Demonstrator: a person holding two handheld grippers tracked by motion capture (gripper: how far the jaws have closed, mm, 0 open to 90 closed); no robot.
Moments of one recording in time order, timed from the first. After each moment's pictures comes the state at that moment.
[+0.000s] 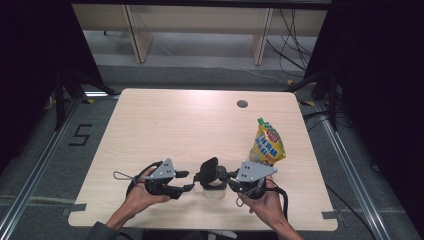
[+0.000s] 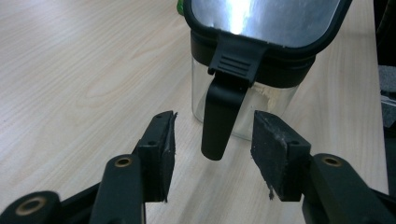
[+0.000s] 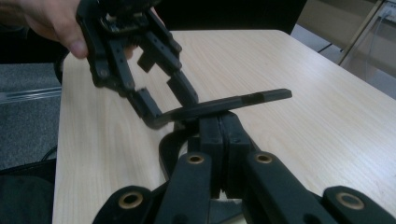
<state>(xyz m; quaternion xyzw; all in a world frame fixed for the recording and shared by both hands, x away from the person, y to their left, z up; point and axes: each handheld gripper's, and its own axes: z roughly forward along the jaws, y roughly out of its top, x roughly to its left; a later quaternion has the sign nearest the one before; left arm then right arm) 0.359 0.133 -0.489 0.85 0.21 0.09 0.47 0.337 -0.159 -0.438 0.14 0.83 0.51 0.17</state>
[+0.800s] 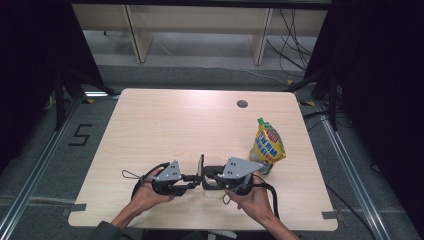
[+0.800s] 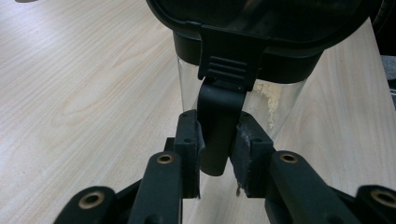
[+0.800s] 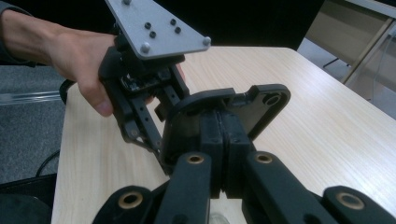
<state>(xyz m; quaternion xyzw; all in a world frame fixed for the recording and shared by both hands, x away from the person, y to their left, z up) 0.367 0.121 -0.505 0.85 0.17 0.10 0.48 0.341 -0.126 -0.426 0.12 0.83 0.51 0.17</state>
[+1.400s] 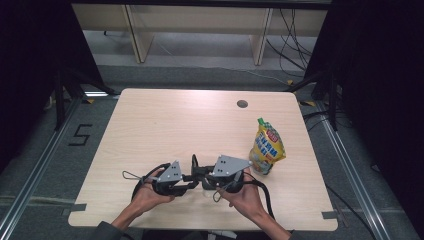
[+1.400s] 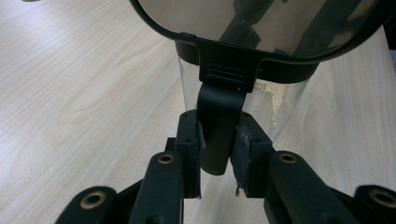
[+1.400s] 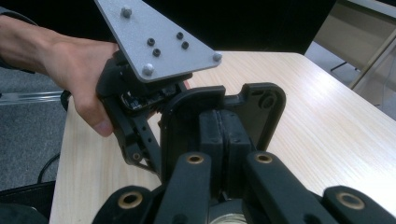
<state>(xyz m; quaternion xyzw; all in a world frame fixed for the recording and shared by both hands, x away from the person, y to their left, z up) 0.364 0.118 -0.504 0.85 0.17 0.10 0.48 0.347 -0.105 -0.426 0.10 0.83 0.52 0.17</state>
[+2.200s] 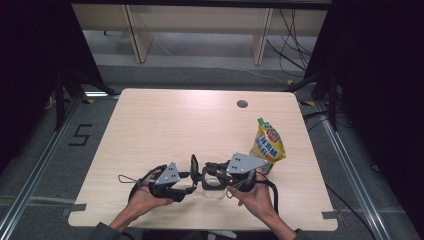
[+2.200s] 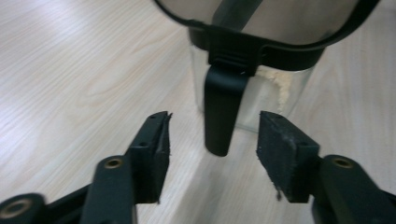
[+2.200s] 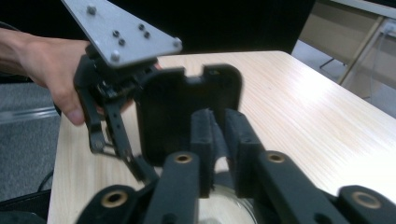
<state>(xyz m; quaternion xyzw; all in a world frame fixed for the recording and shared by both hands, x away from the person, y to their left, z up) 0.356 0.127 -0.498 0.86 0.20 0.13 0.46 0.350 -0.135 -0.426 0.14 0.82 0.53 0.16</state>
